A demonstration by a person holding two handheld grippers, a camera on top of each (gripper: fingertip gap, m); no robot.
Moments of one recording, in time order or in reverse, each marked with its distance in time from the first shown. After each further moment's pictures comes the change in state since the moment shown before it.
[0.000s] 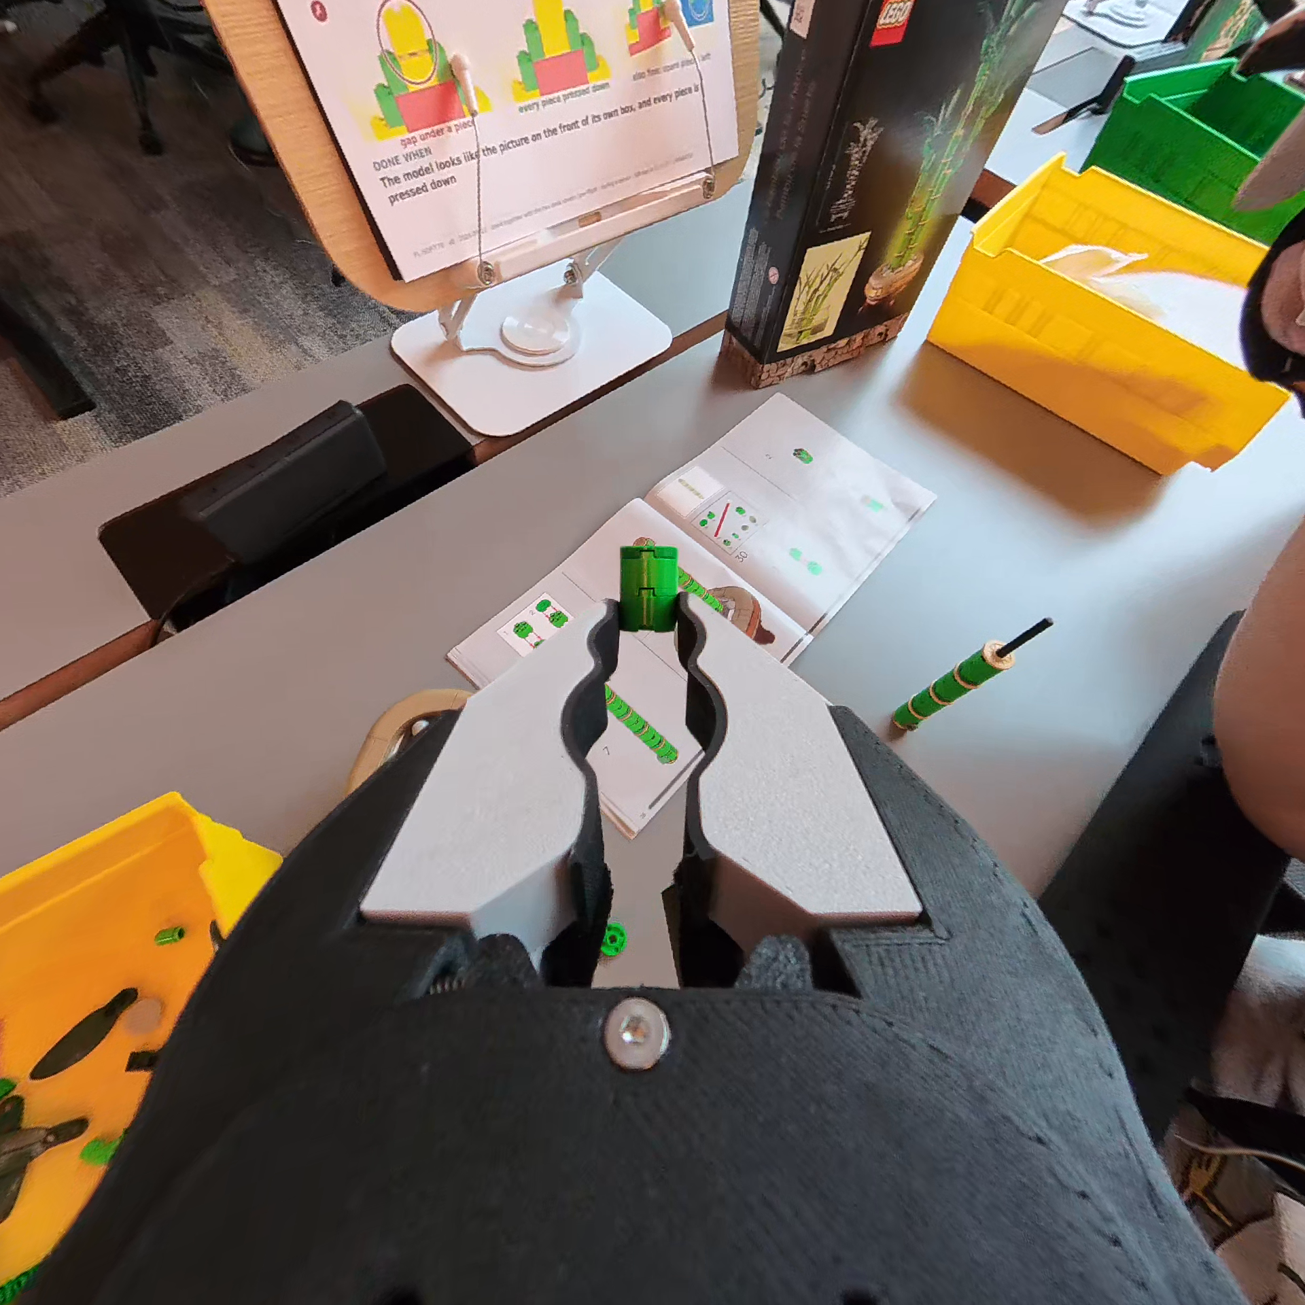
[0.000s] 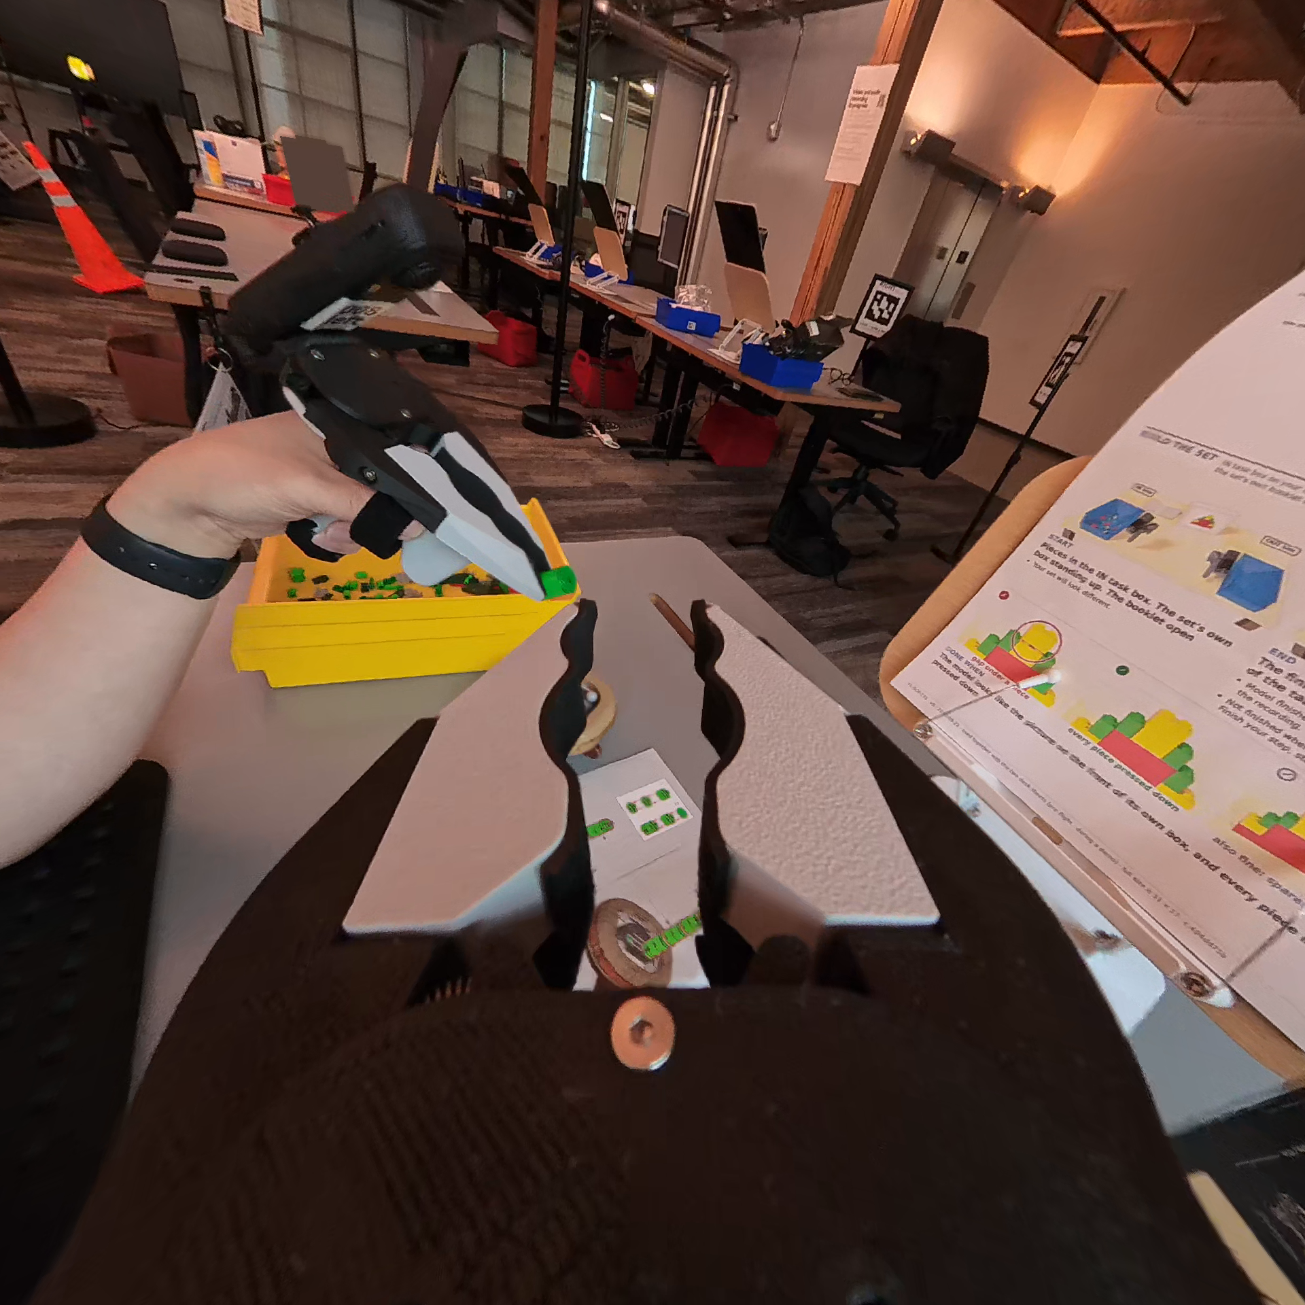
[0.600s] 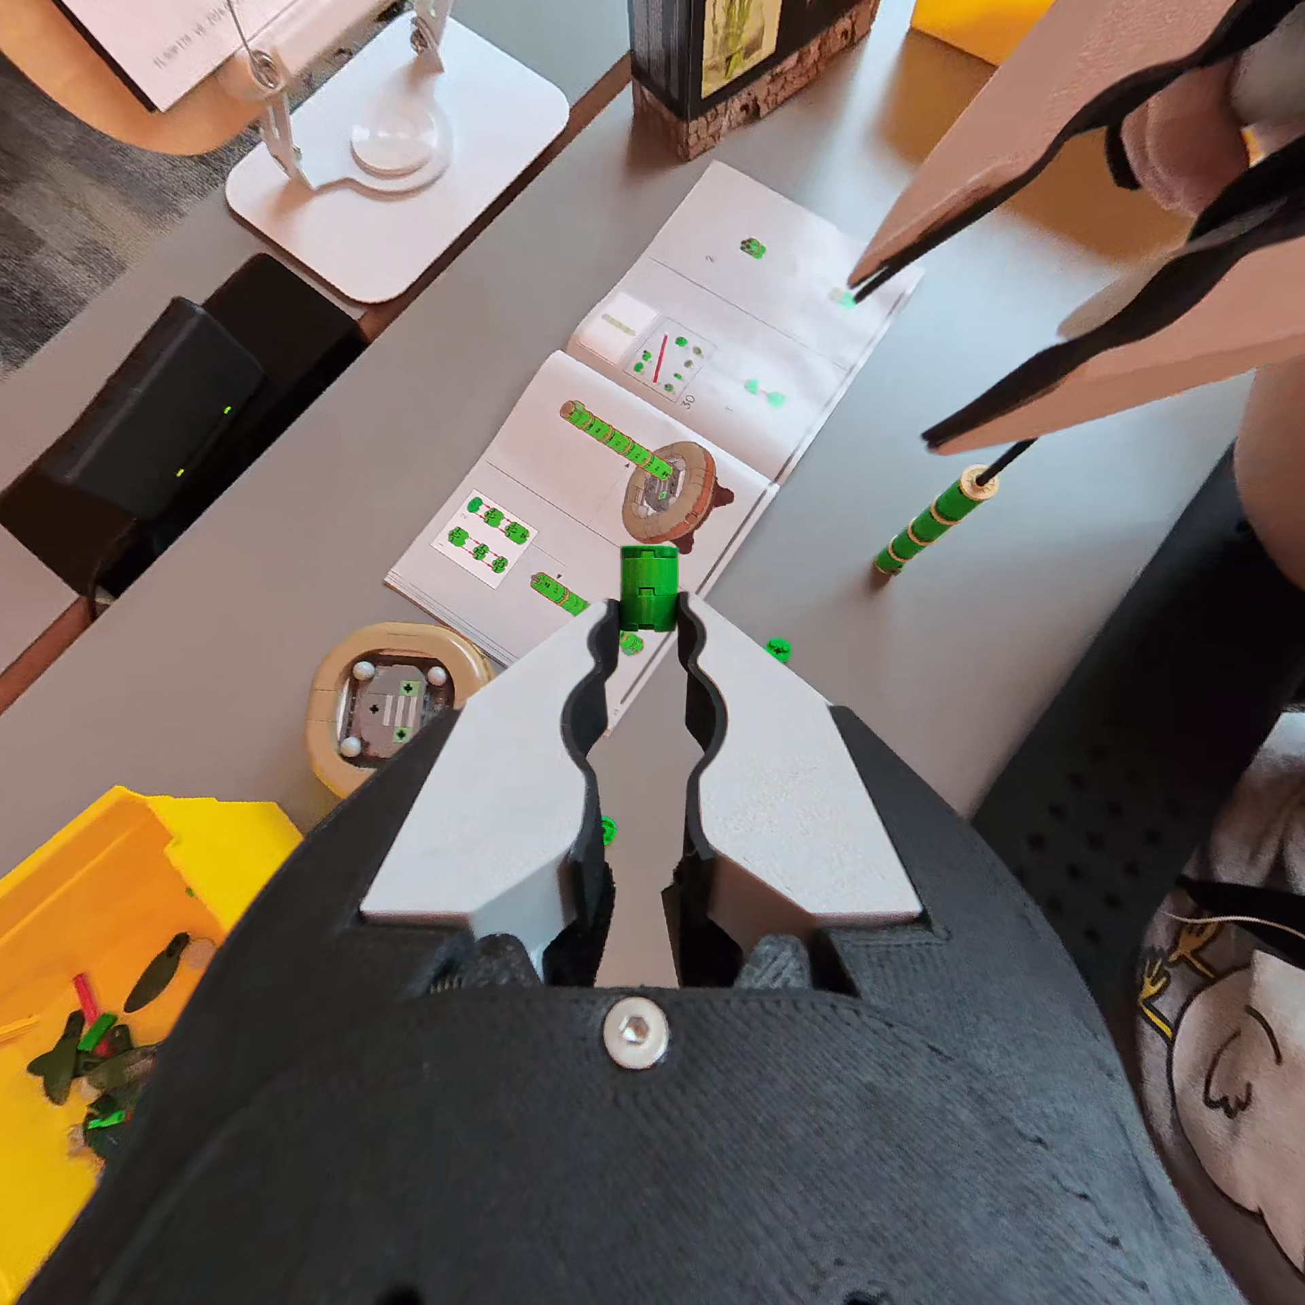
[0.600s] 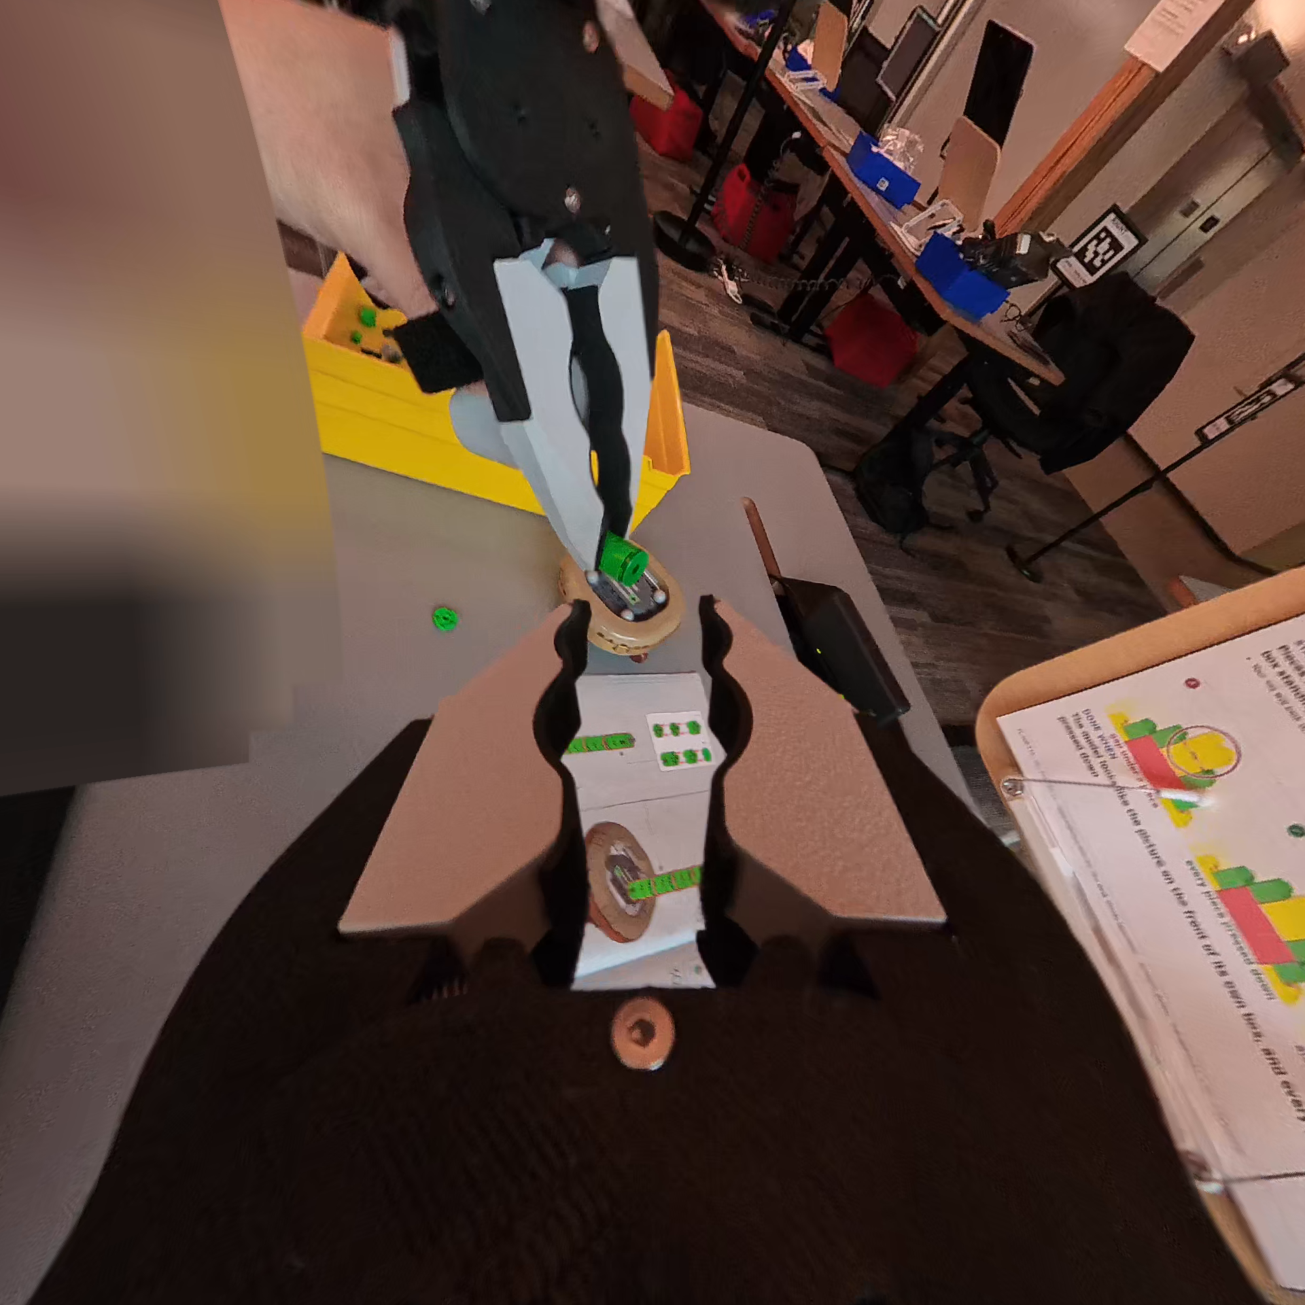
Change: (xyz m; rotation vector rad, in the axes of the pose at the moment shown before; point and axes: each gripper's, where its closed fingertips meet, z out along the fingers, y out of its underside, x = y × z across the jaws) left arm 0.038 0.038 0.010 -0.273 0.047 0.169; right arm -0.061 0.060 0.046 -0.222 -0.213 -0.316
